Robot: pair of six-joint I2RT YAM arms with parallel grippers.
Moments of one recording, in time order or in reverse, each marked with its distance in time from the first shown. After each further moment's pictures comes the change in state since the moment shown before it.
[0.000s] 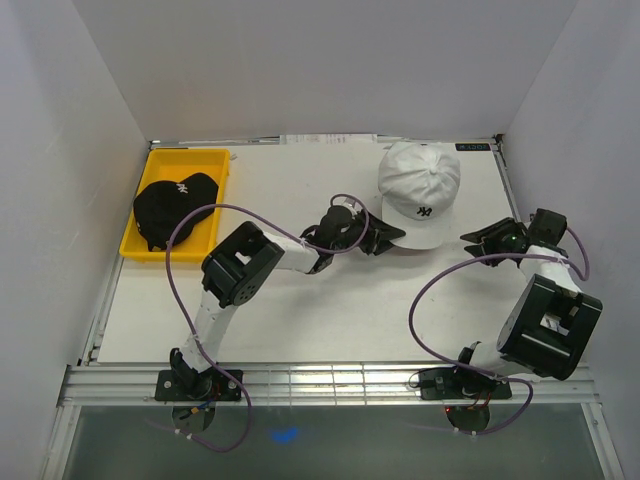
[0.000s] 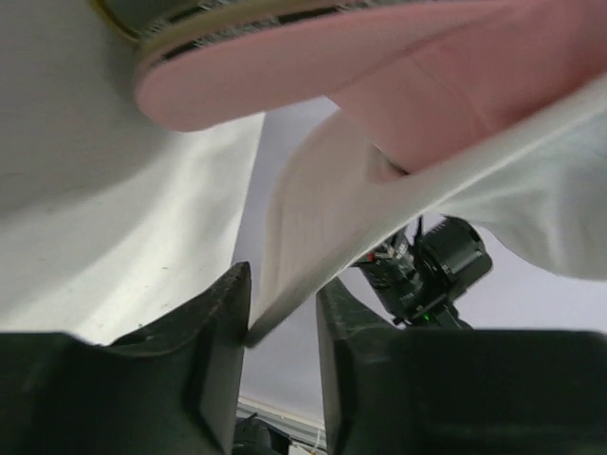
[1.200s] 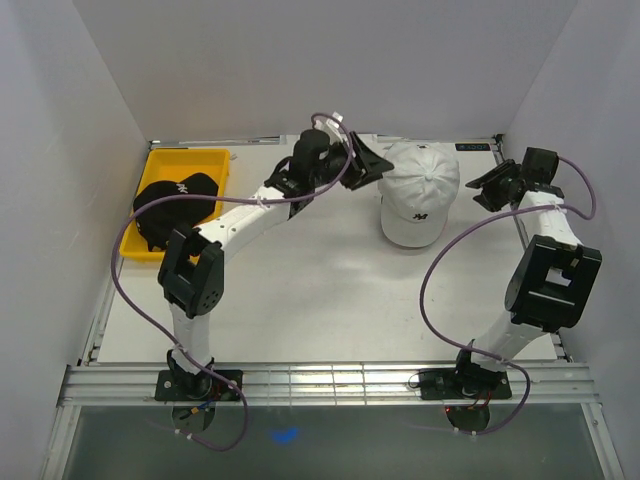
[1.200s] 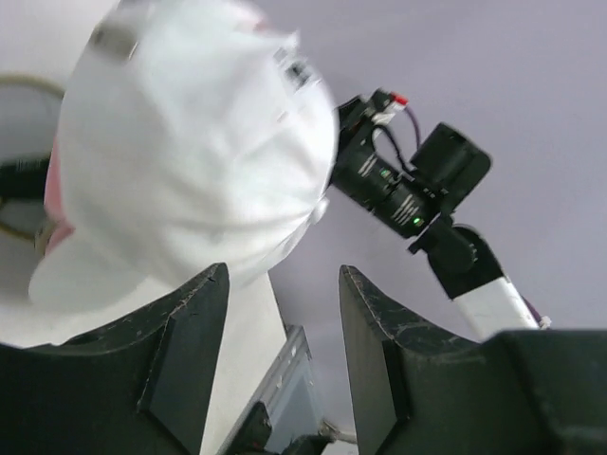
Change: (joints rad) left arm 0.146 -0.284 0.312 -0.600 0.041 0.531; right arm 0.151 0.278 0.498 -0.061 0.288 0.026
